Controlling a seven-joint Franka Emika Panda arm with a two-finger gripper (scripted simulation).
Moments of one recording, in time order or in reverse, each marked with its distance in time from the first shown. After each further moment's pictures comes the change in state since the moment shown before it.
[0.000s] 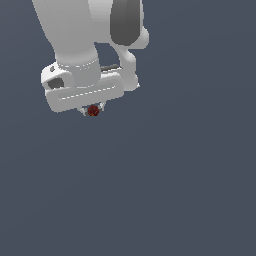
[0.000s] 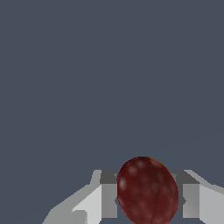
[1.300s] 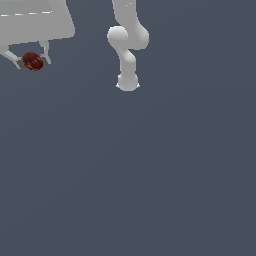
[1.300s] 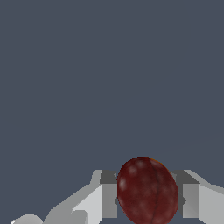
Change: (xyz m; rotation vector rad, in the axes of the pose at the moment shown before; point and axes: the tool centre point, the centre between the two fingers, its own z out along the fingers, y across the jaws) arm -0.020 0.090 -0.156 -0.002 -0.002 0.000
